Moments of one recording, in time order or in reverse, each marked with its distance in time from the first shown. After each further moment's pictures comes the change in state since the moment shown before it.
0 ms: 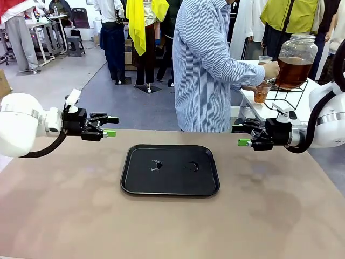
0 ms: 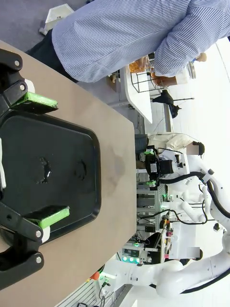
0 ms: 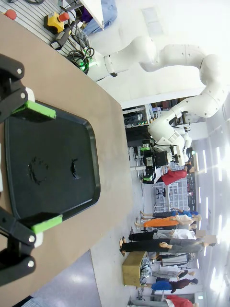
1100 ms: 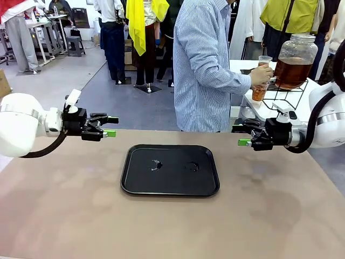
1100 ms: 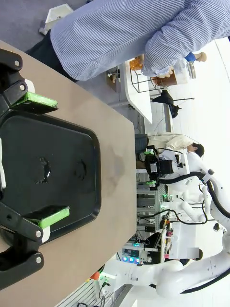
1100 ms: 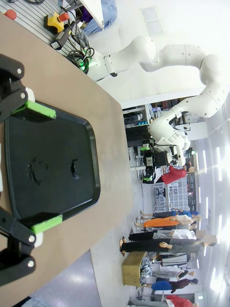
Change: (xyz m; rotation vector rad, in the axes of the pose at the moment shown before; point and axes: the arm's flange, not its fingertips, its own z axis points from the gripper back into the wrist) left arm 0.000 0.000 0.000 0.000 0.000 0.000; right arm 0.000 0.000 0.000 0.000 0.000 0.000
